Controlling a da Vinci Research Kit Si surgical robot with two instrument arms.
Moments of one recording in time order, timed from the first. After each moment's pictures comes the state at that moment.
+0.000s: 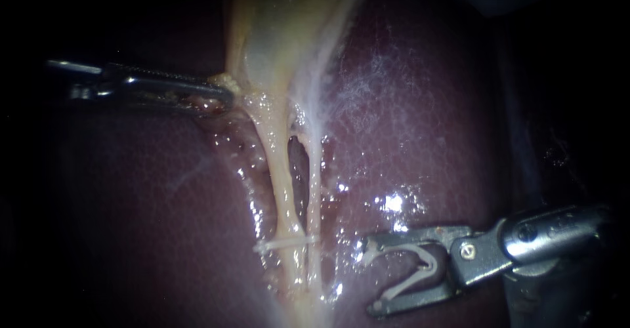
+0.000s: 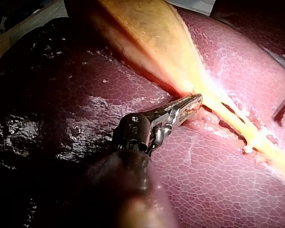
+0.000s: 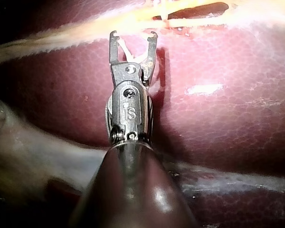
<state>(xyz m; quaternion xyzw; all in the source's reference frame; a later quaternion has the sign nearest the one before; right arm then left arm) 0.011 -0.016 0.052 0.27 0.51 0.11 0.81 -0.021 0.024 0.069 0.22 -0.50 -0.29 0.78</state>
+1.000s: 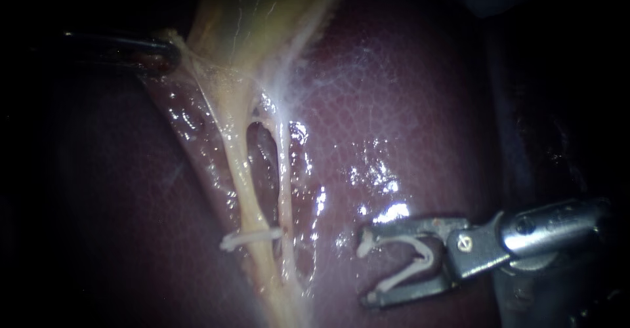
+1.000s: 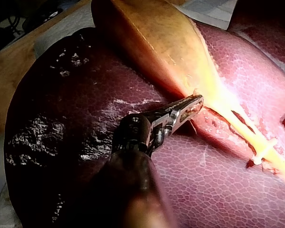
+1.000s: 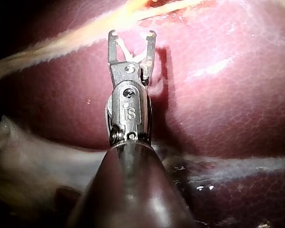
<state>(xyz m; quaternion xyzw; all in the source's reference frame) 0.012 -0.014 0.050 0.30 0.52 0.15 0.79 -0.015 0.030 0.064 0.20 -0.51 -0.32 0.77</state>
